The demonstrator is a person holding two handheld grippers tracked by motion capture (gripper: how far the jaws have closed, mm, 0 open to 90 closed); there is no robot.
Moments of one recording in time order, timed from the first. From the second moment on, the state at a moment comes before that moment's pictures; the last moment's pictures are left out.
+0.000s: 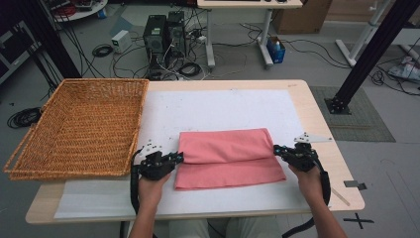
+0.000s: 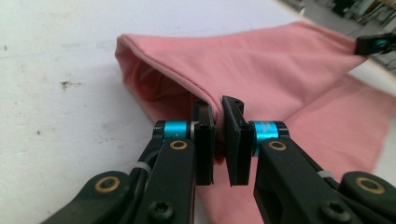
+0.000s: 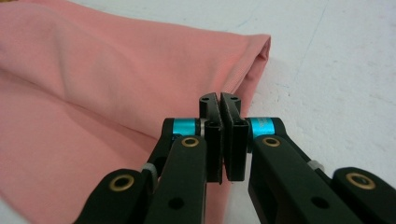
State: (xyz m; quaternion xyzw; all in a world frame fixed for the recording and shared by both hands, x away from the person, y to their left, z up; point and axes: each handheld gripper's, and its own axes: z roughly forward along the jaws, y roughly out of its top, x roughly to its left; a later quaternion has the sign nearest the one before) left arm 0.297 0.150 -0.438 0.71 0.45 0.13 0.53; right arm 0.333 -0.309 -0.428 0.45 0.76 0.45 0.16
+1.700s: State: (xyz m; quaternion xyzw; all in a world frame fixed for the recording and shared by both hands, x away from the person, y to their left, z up) left arm 0.380 0.140 -0.447 0.70 0.51 0.13 0.48; right arm 0.373 -0.303 -0.443 0.50 0.75 0.39 0.17
